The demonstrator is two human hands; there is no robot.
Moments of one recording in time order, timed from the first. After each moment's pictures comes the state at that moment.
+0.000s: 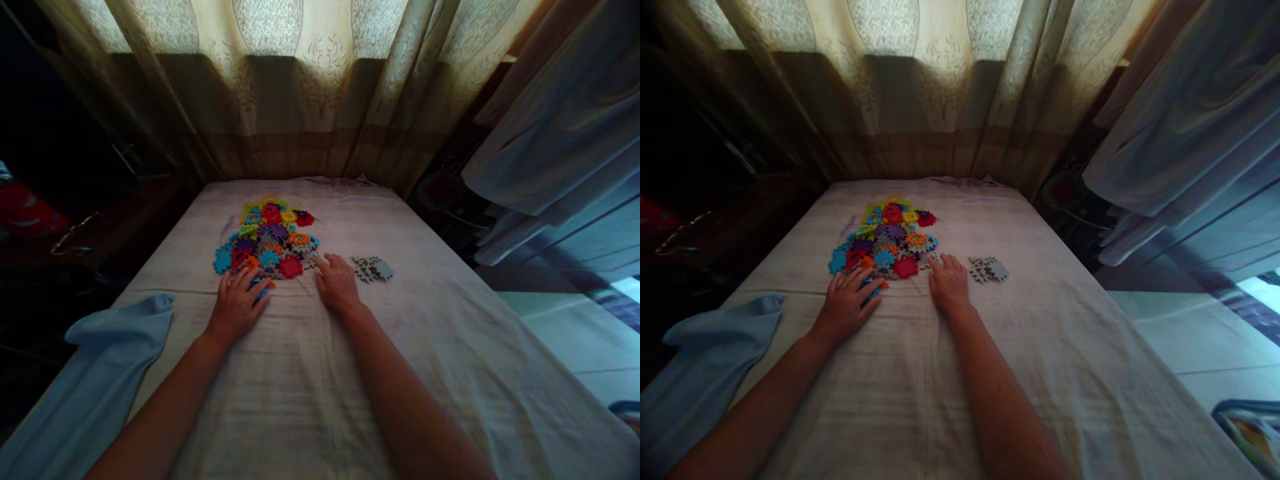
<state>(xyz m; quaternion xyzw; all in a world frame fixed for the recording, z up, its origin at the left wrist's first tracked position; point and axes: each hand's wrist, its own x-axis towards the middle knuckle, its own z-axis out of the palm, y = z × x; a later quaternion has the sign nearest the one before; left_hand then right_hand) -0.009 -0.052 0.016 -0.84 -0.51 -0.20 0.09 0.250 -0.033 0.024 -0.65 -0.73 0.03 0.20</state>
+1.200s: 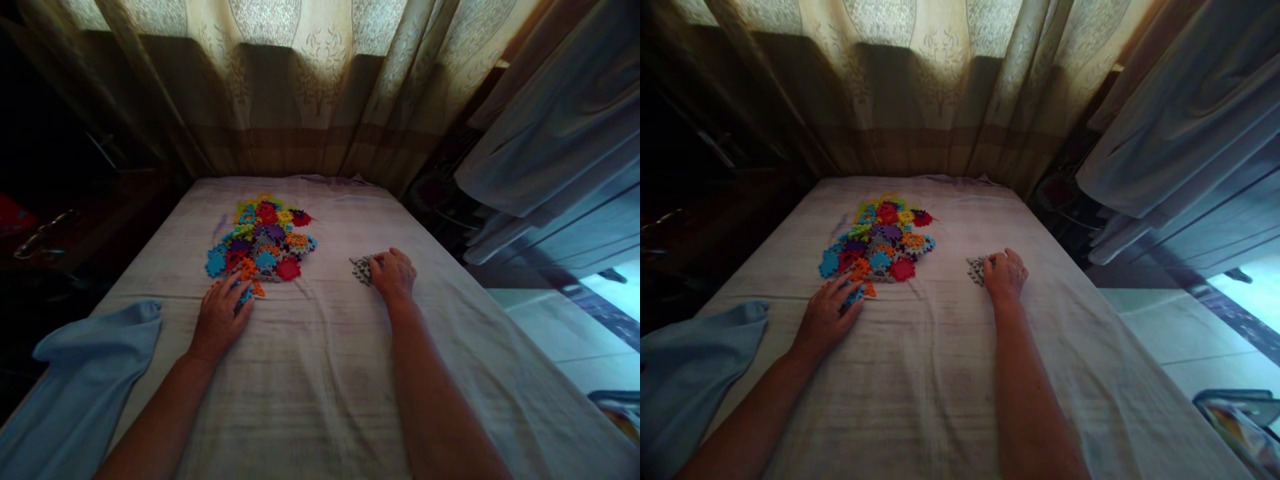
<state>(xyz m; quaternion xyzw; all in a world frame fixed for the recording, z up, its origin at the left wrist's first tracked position) -0.030 -0.054 0.006 -0.80 -0.53 -0.28 0.05 0.359 -0.020 0.014 -0.80 -0.51 -0.05 0.31</state>
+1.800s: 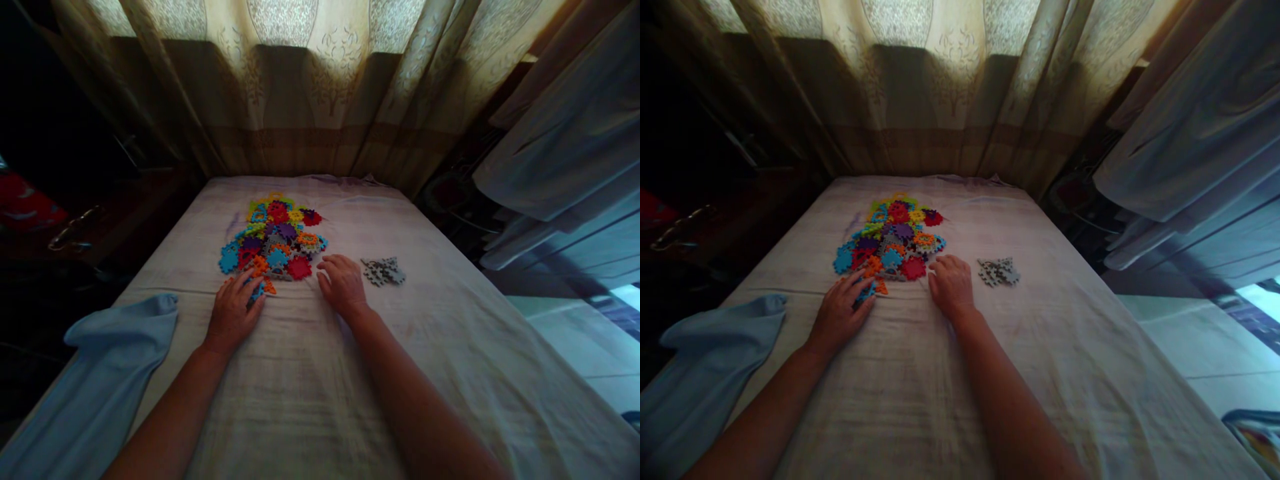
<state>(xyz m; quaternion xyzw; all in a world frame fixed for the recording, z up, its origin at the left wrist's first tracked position) -0.029 -0.055 0.004 -0.80 -0.53 -0.28 0.06 0.237 -0.035 0.037 -0.59 -0.76 0.02 0.27</state>
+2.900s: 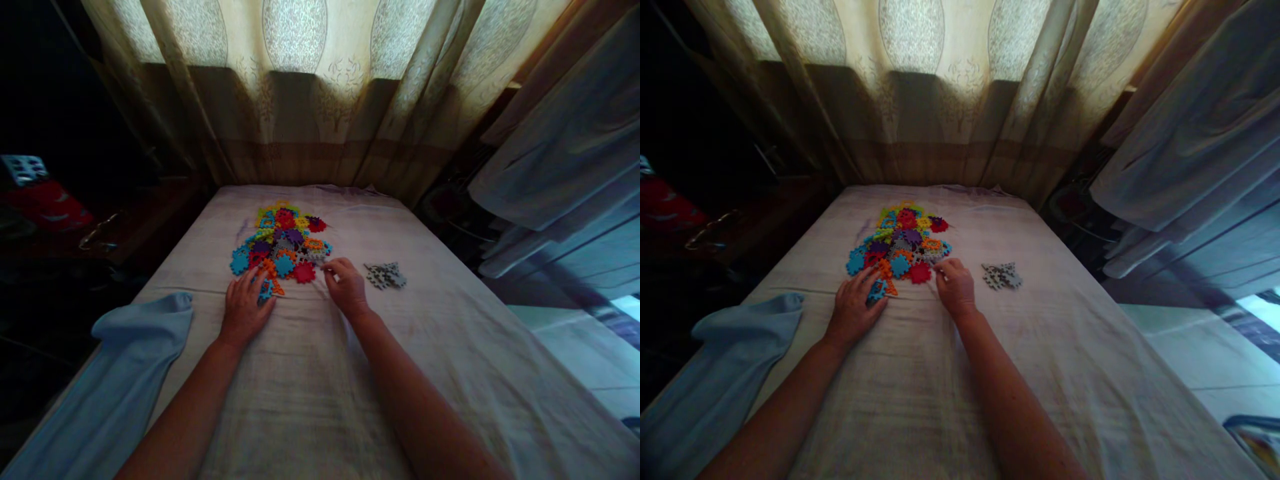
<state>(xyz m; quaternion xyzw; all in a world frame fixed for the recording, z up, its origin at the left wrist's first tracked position) -0.024 -0.056 0.005 -0.76 -0.58 -0.27 0.06 0.230 -0.028 0.031 -0.57 -0.71 0.05 0.41</state>
